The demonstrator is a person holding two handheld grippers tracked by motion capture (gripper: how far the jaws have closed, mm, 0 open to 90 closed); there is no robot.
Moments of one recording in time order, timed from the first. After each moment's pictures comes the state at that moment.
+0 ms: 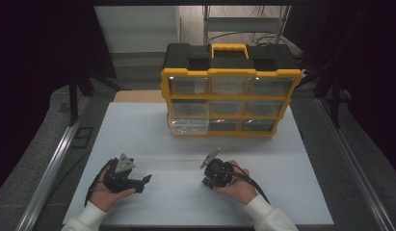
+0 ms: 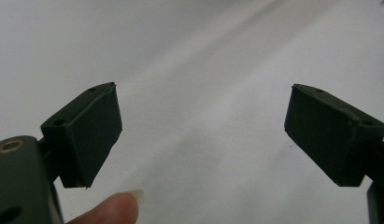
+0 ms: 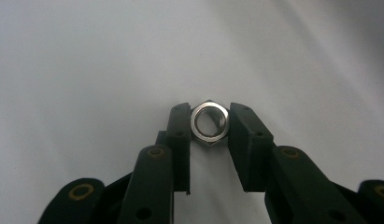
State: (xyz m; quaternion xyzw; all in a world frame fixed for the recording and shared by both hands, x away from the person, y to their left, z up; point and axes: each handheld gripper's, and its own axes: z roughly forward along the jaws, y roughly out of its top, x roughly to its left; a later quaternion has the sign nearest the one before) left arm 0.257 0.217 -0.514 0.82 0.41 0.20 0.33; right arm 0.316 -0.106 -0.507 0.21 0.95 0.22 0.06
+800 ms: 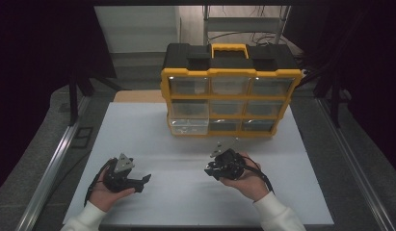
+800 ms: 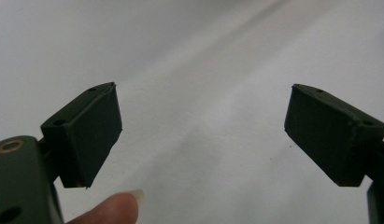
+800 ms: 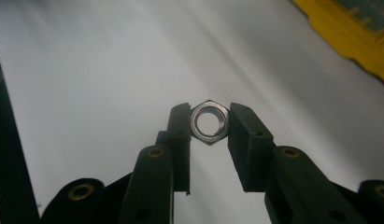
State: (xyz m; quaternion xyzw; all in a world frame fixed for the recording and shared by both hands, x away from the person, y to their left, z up) left arm 0.257 0.218 -0.514 0.82 0.42 0.20 0.33; right arm 0.313 -0.129 -0.450 0.22 0.92 0.31 0.07
